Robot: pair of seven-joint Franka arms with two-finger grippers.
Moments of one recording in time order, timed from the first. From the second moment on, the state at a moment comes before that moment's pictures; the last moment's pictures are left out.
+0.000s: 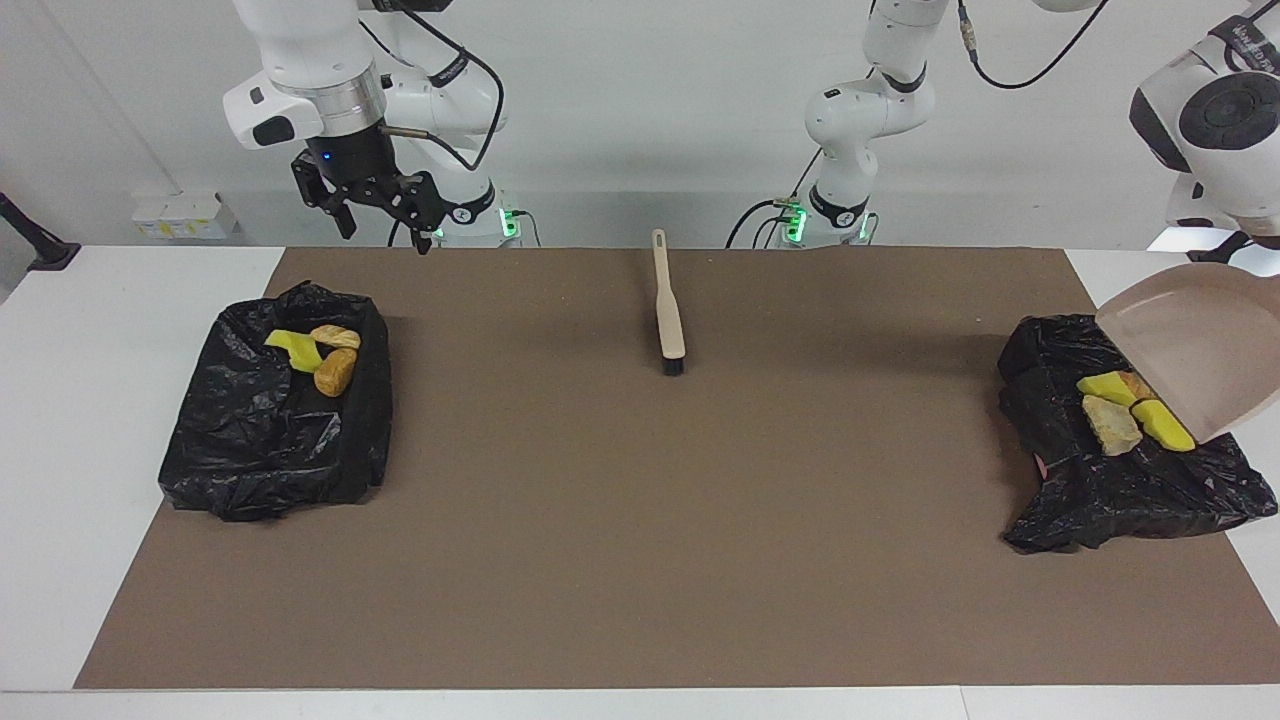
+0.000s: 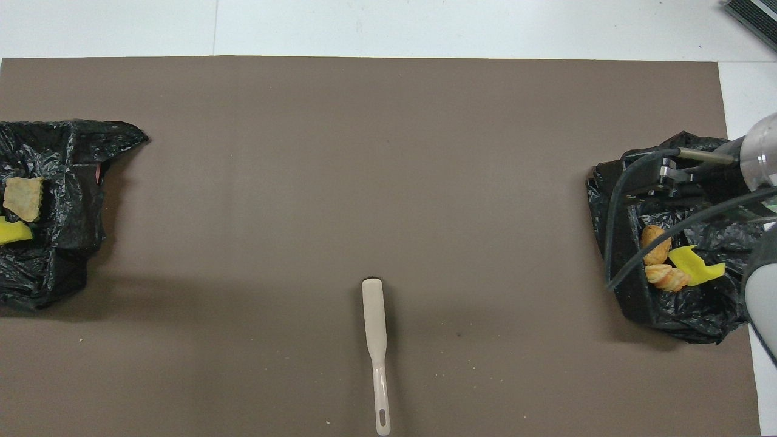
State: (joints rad) left arm 0.23 0.05 -0.03 -1.68 0.89 1.84 1.42; right arm -0.07 0.02 0.22 -1.44 -0.05 1.45 0.39
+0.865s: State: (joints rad) left arm 0.13 0.03 -0.06 -1.71 0.35 1.66 0.94; right arm -0.07 0.02 0.22 -1.44 -0.04 1.45 0.39
